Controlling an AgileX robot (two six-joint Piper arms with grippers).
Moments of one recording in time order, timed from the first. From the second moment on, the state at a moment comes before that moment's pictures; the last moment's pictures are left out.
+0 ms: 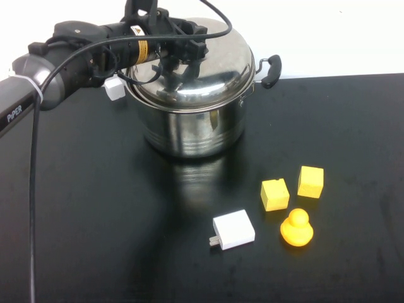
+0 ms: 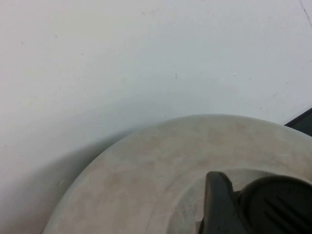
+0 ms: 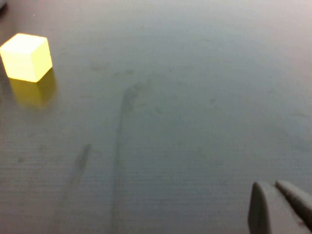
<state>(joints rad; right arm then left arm) -0.03 -0.01 0.02 -0.01 0.42 -0.06 -0.27 2.05 -1.79 1.78 -0.37 -1.73</state>
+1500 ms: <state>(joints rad) -0.03 -0.01 0.02 -0.01 0.42 -0.06 -0.27 2.03 -1.80 1.77 -0.36 -1.70</state>
